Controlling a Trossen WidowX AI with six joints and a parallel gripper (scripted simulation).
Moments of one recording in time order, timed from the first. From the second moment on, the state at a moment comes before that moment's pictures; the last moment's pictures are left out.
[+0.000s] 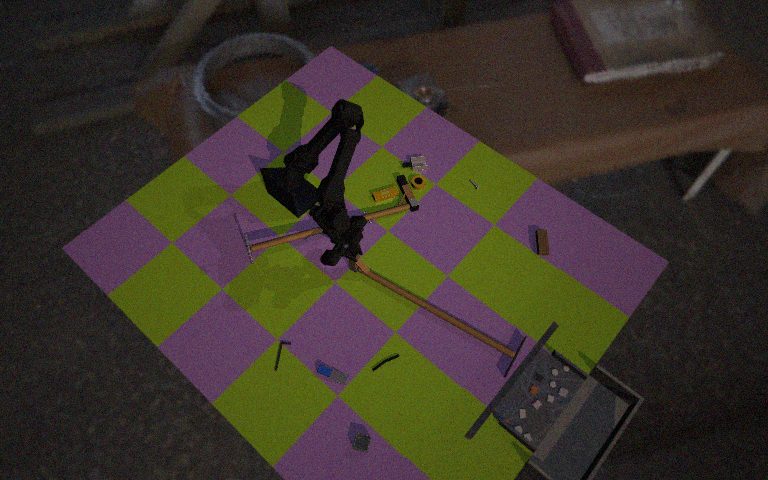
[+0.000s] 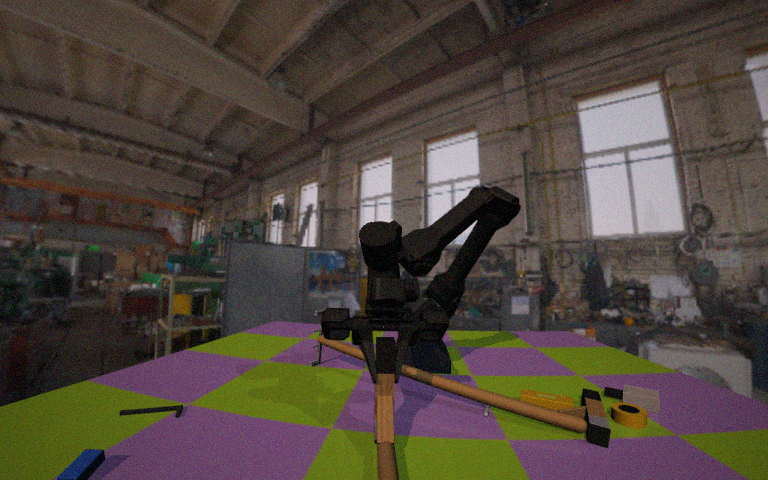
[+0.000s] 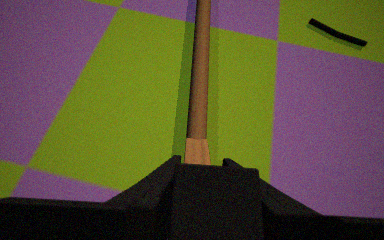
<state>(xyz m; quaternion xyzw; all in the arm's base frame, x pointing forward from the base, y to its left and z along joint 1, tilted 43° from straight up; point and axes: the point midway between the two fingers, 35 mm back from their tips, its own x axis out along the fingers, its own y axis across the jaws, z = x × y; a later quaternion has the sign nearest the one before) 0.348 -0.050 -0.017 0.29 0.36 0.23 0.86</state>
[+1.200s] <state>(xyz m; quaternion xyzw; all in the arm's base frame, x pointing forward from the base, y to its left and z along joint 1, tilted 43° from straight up) 0.352 -0.067 -0.031 0.30 0.37 0.22 0.85</state>
